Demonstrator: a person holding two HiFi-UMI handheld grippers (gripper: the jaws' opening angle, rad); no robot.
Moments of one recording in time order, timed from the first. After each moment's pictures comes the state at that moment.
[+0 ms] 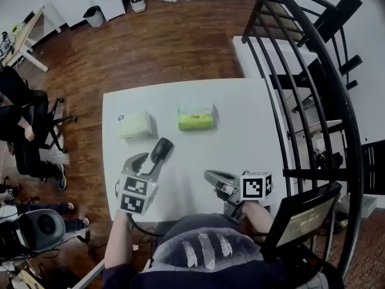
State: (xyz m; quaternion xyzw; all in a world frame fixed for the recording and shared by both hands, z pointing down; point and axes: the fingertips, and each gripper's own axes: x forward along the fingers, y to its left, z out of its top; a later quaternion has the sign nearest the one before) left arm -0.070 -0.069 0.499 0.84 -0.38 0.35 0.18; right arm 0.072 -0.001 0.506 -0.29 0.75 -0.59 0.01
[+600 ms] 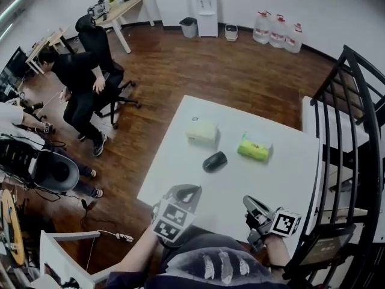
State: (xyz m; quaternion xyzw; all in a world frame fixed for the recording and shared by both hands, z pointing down) left arm -0.075 0.045 0.447 0.81 -0.47 0.29 0.19; right arm 0.074 0.031 0.478 -0.24 0.79 -0.56 0.02
